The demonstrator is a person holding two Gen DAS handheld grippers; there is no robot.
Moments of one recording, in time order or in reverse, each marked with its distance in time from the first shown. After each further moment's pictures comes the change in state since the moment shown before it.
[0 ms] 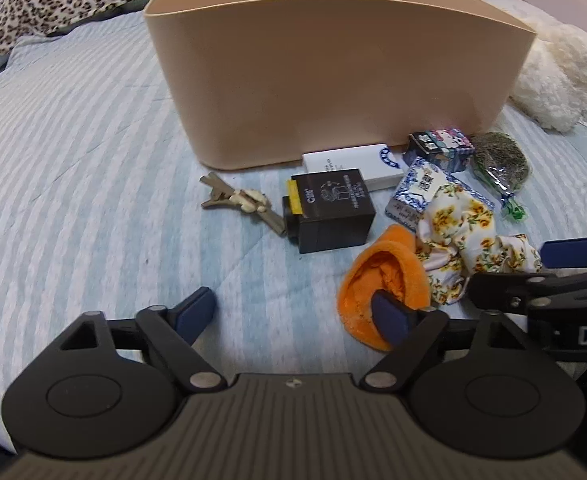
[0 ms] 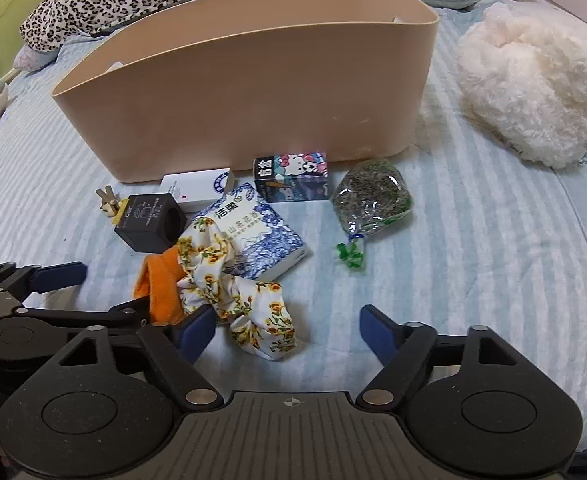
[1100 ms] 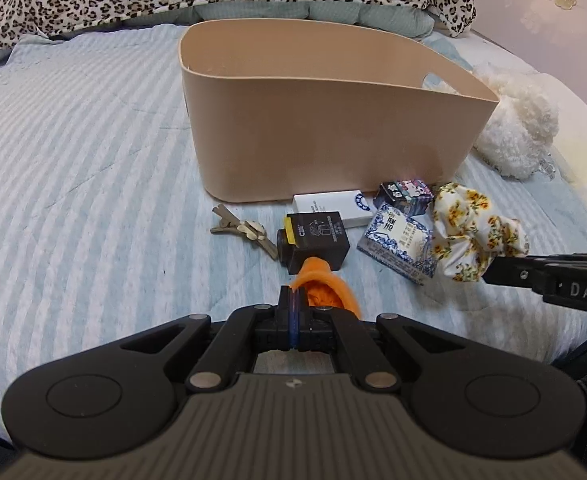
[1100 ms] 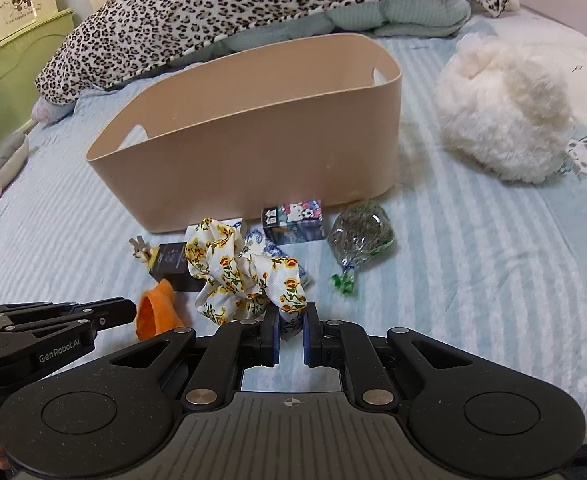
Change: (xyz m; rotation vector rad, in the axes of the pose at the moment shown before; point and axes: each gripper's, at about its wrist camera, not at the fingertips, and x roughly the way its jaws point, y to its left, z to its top) left arm -0.044 0.016 0.002 -0.081 -0.073 -0.104; right arm -0.040 -0.014 -0.004 0.061 -0.135 0.062
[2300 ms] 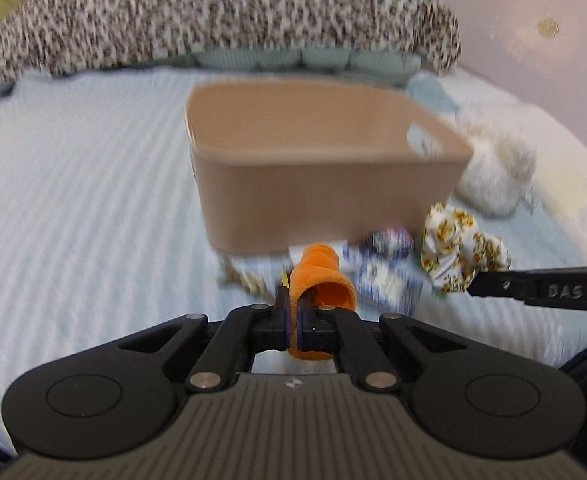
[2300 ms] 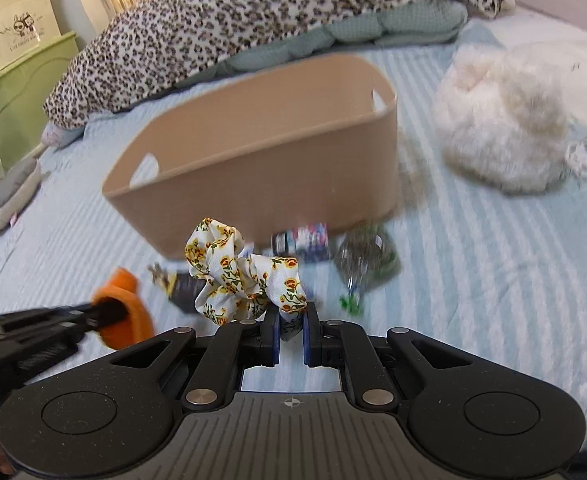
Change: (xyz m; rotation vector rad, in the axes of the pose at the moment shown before) left arm -0.046 0.002 0.025 0.017 -0.141 -0.018; right arm -0.020 -0.006 0.019 0.041 -0.037 0.053
